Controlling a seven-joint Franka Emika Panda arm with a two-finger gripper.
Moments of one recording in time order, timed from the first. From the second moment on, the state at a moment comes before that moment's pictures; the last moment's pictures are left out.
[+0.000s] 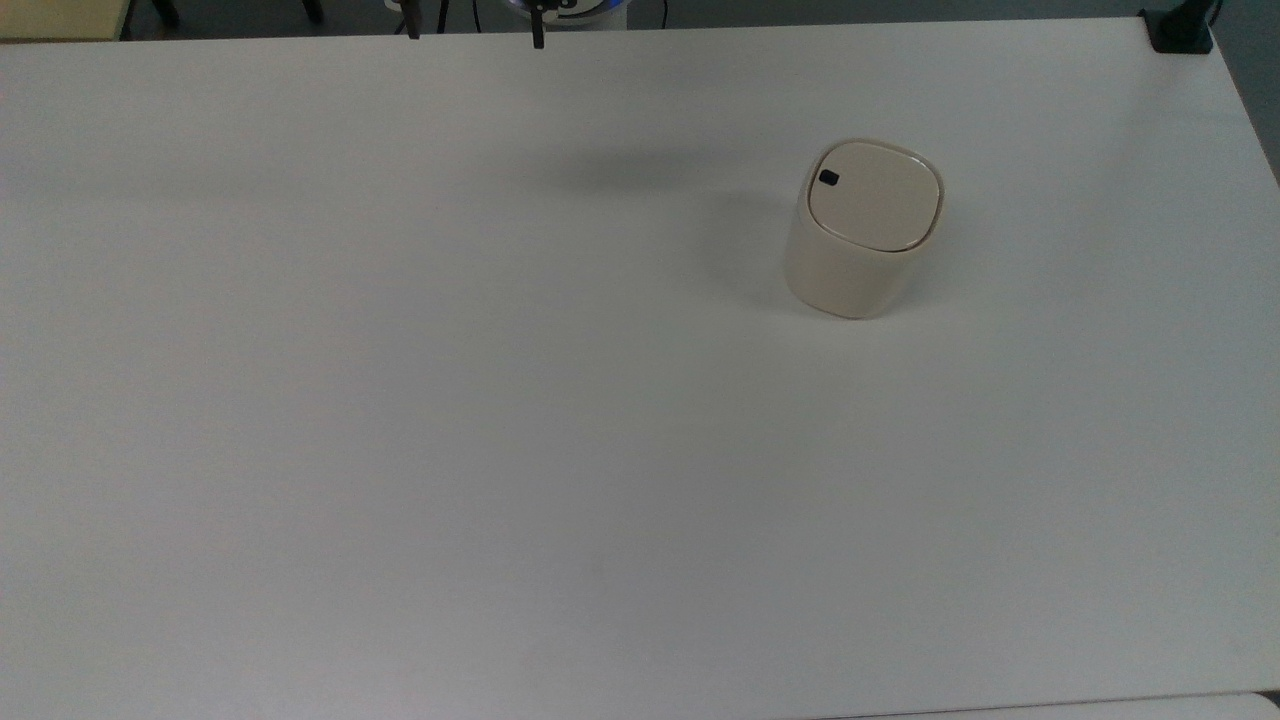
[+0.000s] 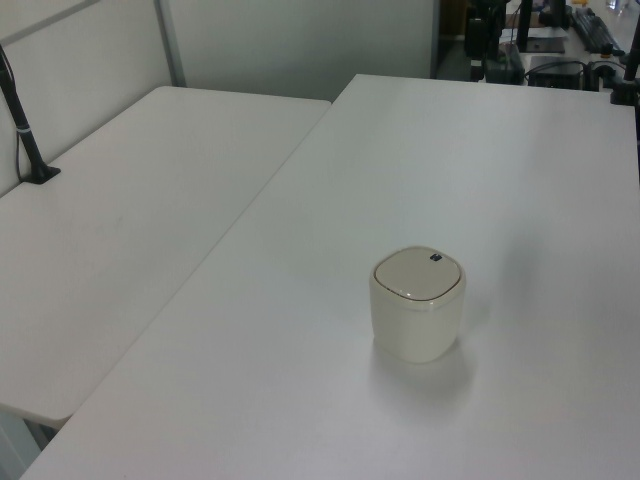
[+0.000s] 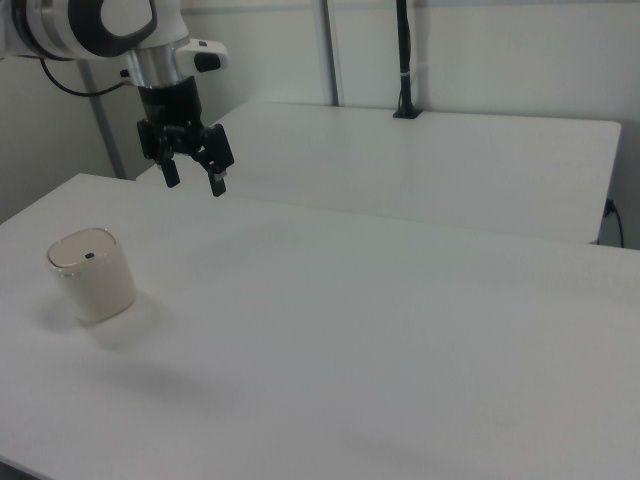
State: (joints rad) arm -0.01 0.00 0.01 -1.60 -0.04 1.59 0.03
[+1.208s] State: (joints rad) arm -0.01 0.01 0.01 -1.60 -0.04 1.59 0.01
